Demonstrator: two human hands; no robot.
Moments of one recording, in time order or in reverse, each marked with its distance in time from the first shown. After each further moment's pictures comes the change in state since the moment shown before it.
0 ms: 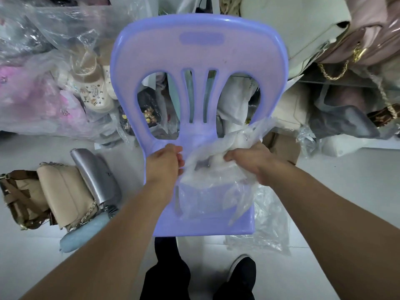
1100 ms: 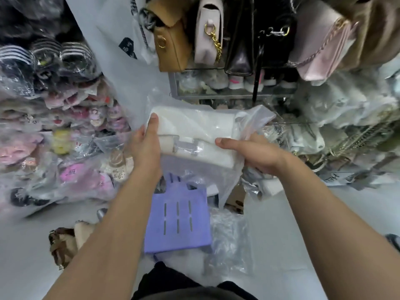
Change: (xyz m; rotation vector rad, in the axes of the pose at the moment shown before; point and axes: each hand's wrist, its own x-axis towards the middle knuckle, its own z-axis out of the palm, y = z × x) left_hand -0.366 0.191 0.007 -0.177 -0.182 0.584; right_hand -0.404 -0.086 -0.245 0.019 -0.125 -0.621
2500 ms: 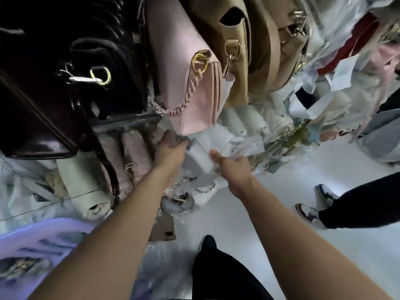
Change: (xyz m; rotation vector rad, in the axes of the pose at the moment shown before) left_hand 0.045 -0.118 0.444 0.544 -0.547 -0.151; right_hand 0.156 0.107 -0.292 0.476 0.799 0.228
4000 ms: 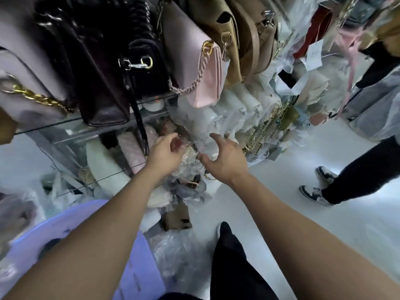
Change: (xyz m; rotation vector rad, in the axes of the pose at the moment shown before) left_hand -0.069 -0.038 -0.104 0.642 -0.145 0.426; right_hand -0.143 0.011 0.022 -1.011 0.037 -0.499
